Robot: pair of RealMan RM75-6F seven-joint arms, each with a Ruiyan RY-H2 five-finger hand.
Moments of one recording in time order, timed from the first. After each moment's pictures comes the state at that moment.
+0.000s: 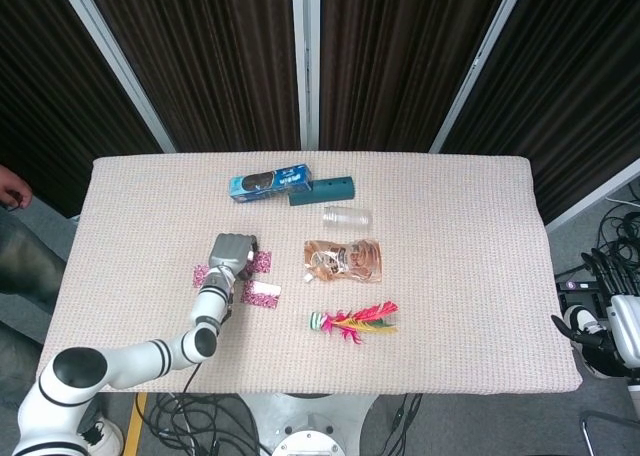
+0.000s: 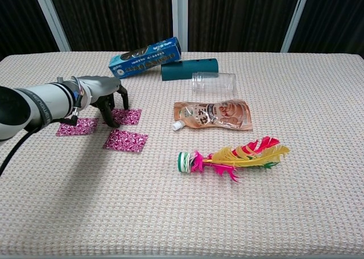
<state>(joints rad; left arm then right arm) -1.00 -1.86 -0.19 -1.02 0.42 0.78 0.67 0.11 -1.01 0.07 -1.50 -1.48 1.39 0.37</state>
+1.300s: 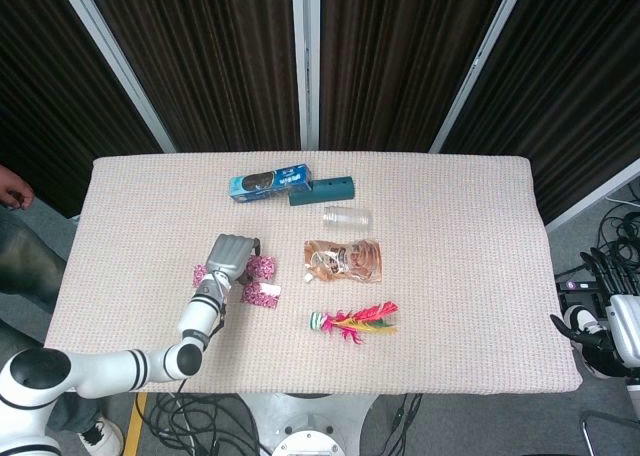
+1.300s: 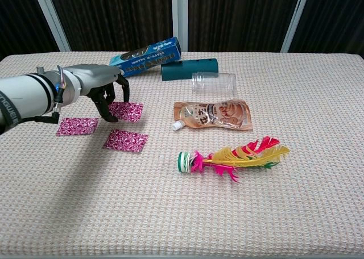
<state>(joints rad) -0.92 -1.71 -0.18 -1.35 0.57 0.92 0.65 0.11 -1.01 0.07 -1.50 -1.48 1.39 0.37</state>
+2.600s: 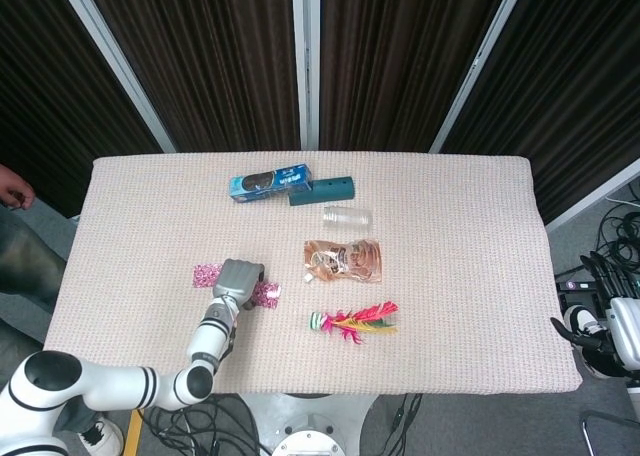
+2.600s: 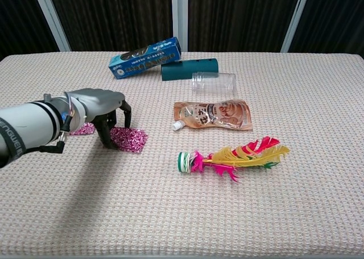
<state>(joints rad) -0.93 -1.77 -0.14 -1.44 0.44 1.02 0.80 0.10 -1.02 0.06 -1.48 -1.48 1.39 0.39</state>
